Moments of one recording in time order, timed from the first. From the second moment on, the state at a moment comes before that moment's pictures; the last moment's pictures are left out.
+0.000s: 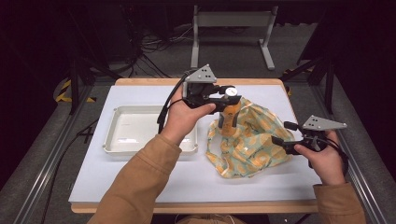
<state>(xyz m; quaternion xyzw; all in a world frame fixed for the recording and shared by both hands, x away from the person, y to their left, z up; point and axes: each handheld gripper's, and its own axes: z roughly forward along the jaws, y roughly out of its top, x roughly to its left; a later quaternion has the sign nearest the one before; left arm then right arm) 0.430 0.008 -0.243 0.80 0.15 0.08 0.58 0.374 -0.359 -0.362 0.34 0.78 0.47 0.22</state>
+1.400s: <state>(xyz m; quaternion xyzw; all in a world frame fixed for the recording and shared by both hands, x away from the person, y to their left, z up) 0.422 0.133 -0.261 0.79 0.24 0.14 0.55 0.374 -0.348 -0.367 0.34 0.79 0.46 0.21</state>
